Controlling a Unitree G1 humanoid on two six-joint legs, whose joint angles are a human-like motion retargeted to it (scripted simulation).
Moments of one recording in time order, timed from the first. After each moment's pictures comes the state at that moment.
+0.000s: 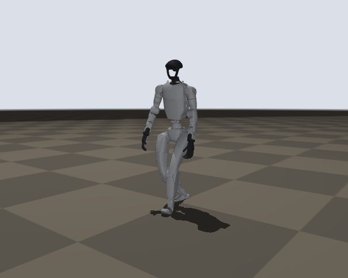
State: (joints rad) left arm -0.23 0.26 -0.09 1.23 -0.11 0.04 -0.01; right arm -0.18 -0.28 0.47 1.05 -0.09 0.00 0.00; waist 0.04 -0.02 0.09; left_leg -0.71 0.08 0.18 0.72 -0.69 0.06; right_leg -0.13 0.08 -0.24 0.78 -0.85 -0.12
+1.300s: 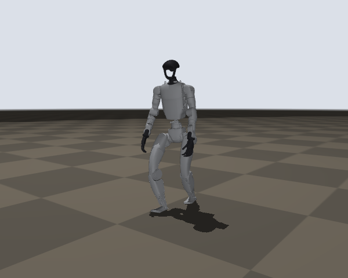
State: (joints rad) left arm -0.20 0.23 -0.12 1.20 -0.11 0.05 -0.07; right arm -0.16 -0.26 0.36 1.08 -0.01 0.01 -0.02; waist -0.08 -0.09 0.11; left_leg 0.01 -0.24 -0.01 0.60 -0.85 0.25; right_leg -0.62 -0.14 -0.22 0.81 -0.62 0.01
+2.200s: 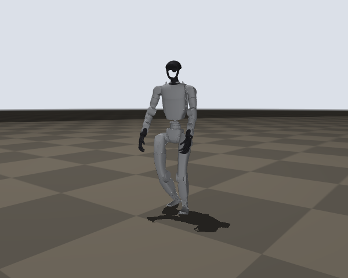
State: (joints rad) left arm -0.34 0.19 -0.19 1.17 -0.14 0.01 -0.07; right arm -0.27 -0.30 0.45 1.12 -0.04 0.00 0.01; waist 0.03 0.03 0.14; left_leg -0.52 0.14 0.09 0.90 -0.70 0.01; right_leg -0.10 0.11 -0.23 0.68 -0.80 -0.15
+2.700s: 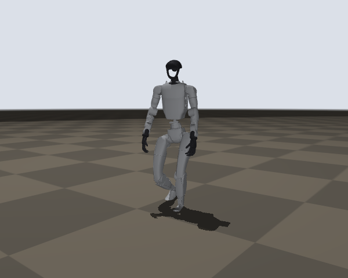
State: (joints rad) left arm -0.24 0.25 -0.17 1.25 -0.10 0.03 -0.06; right arm -0.18 -0.26 0.45 1.14 -0.07 0.02 0.07; waist 0.00 -0.15 0.09; left_leg -0.33 -0.22 0.15 0.66 -0.66 0.18; right_leg -0.15 -0.24 -0.06 1.20 -0.70 0.02
